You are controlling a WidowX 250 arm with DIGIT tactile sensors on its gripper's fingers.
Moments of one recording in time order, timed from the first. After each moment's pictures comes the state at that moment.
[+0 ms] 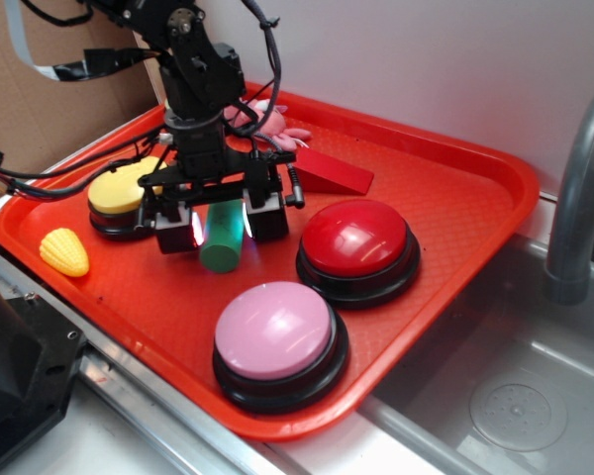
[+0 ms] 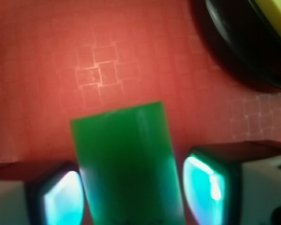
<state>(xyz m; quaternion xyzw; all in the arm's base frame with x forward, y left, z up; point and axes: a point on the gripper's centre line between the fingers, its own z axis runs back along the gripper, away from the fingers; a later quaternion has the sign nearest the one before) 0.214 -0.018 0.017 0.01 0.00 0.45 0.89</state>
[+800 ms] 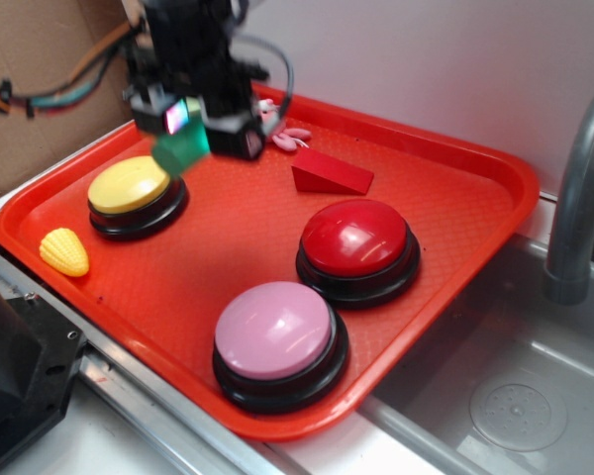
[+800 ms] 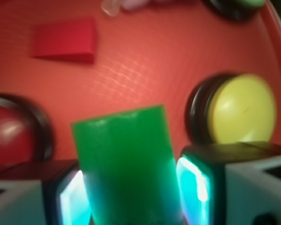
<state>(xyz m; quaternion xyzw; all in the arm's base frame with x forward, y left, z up) 0.219 -0.023 0.128 0.02 -0.03 0.12 0.99</state>
